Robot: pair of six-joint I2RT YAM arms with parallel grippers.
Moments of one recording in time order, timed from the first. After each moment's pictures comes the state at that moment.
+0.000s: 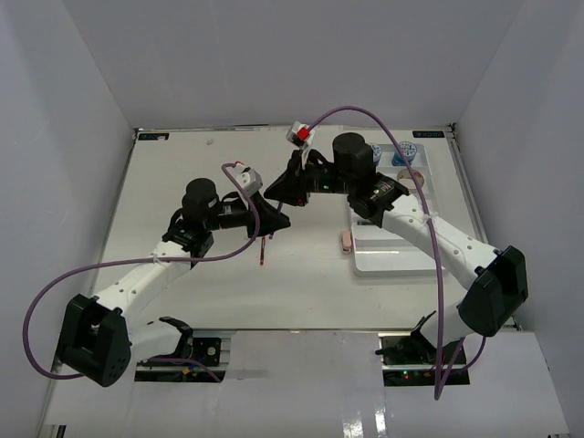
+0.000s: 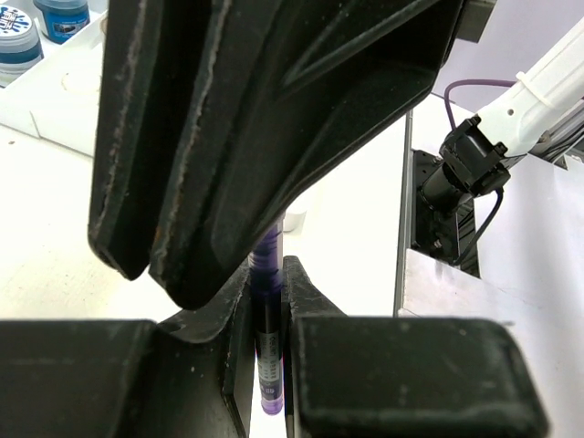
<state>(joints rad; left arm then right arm) -0.45 1.17 0.76 0.32 0.91 -0.17 0.76 1.49 1.34 -0.05 -0.67 0.14</state>
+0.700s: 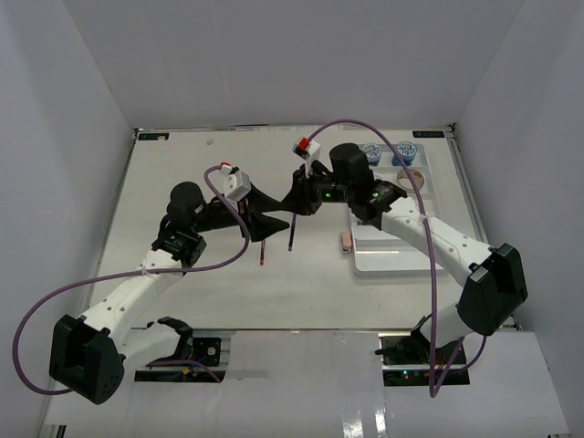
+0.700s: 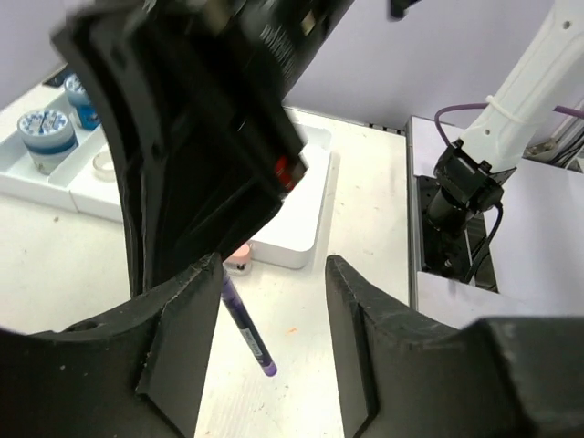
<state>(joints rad) -0.44 1.08 0.75 0.38 0.93 -0.15 0.72 1.49 1.29 -0.18 -0.55 0.18</state>
